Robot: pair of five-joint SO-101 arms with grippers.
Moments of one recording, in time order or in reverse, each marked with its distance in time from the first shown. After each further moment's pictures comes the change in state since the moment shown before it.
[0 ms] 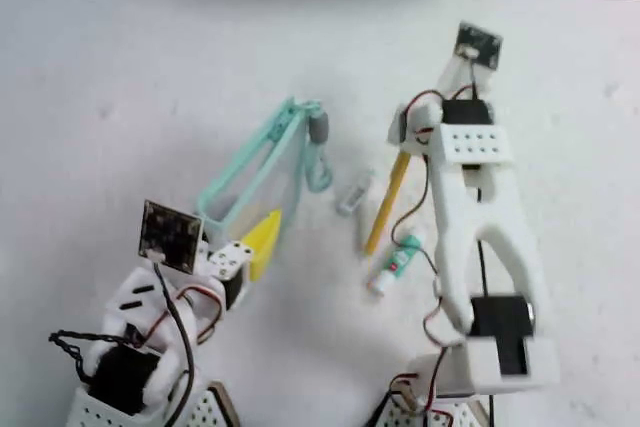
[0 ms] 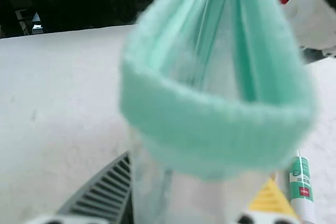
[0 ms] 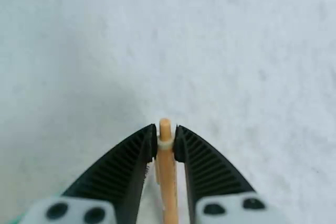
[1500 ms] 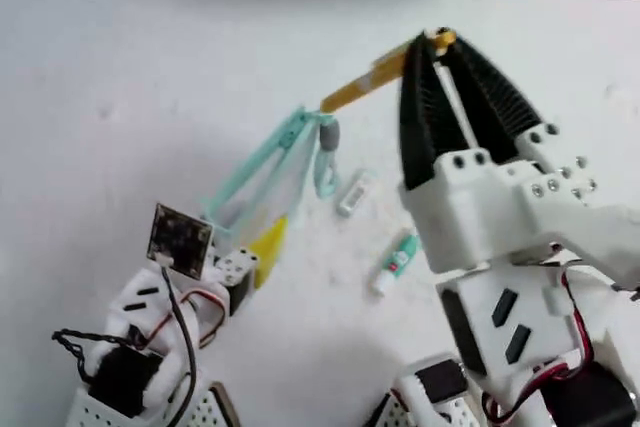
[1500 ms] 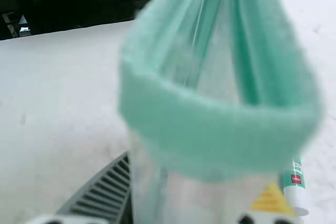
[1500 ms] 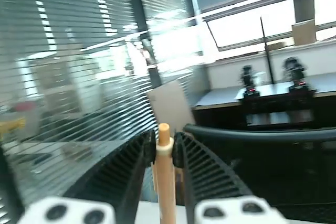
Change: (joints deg) left arm 2.7 -0.1 -0.1 1.2 -1.2; right arm -20.9 -55.5 -6.2 -12.7 5.1
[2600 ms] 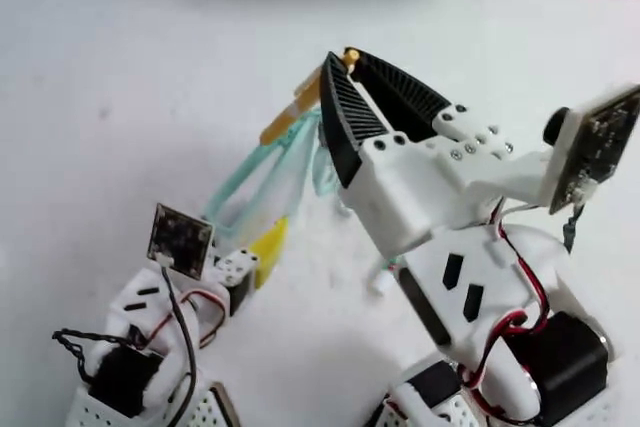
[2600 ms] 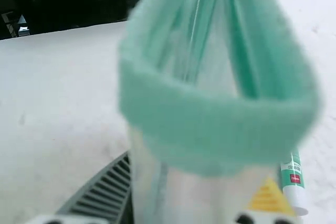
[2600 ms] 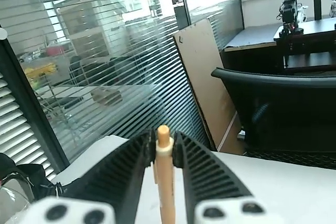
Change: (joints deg) left arm 0.0 0.0 0.0 0.1 0.0; right arm -7.0 9.6 -4.4 8.3 -0.6
